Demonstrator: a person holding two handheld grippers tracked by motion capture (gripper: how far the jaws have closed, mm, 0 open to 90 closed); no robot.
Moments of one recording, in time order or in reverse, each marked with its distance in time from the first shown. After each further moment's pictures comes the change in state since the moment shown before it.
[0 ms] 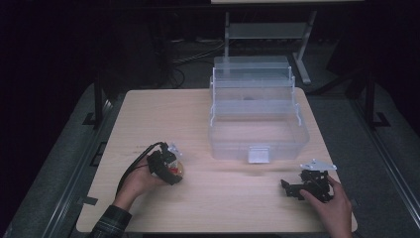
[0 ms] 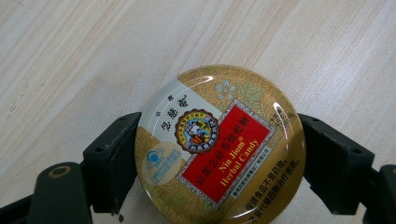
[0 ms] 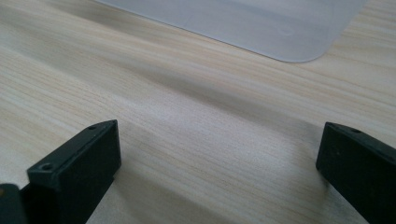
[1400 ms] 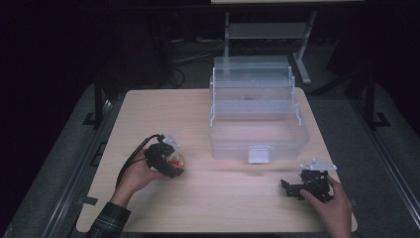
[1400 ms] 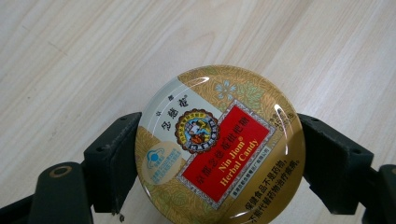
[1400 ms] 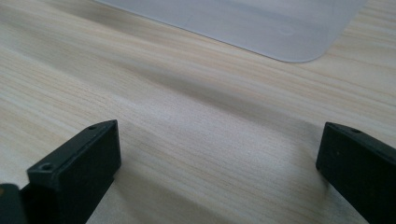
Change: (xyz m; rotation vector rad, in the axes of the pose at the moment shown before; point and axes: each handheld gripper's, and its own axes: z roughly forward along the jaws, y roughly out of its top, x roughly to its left) left arm 0.004 0.013 -0.029 -0.098 -0.019 -0.019; right arm 0.000 0.000 0.000 0.000 0.000 0.000
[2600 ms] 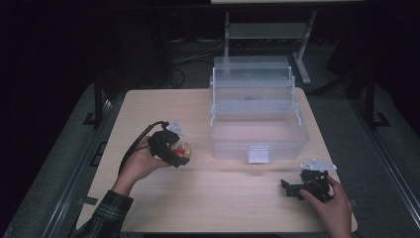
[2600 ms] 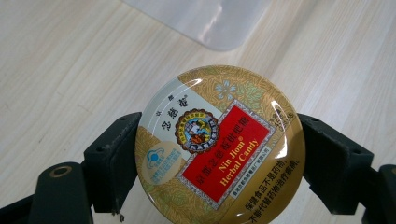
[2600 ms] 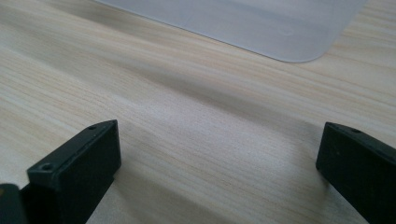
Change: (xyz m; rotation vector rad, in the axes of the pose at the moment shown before) left arm -0.003 0.040 -0.029 -0.058 -0.006 0.039; right arm 0.000 0.000 0.000 0.000 0.000 -0.002
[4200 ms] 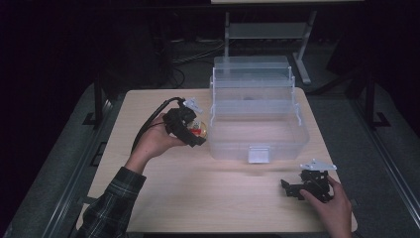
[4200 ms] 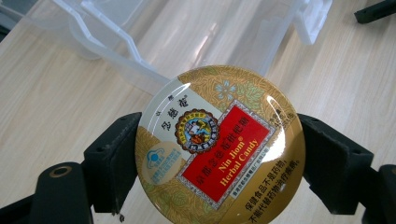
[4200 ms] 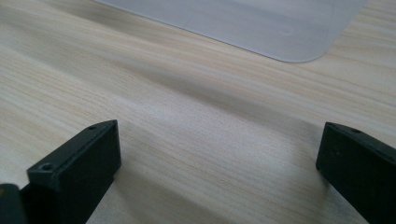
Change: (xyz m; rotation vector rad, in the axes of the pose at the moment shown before) left arm 0.001 0.077 -0.020 -0.037 -0.001 0.096; right arm 0.000 0.000 0.000 -0.001 0.001 0.002
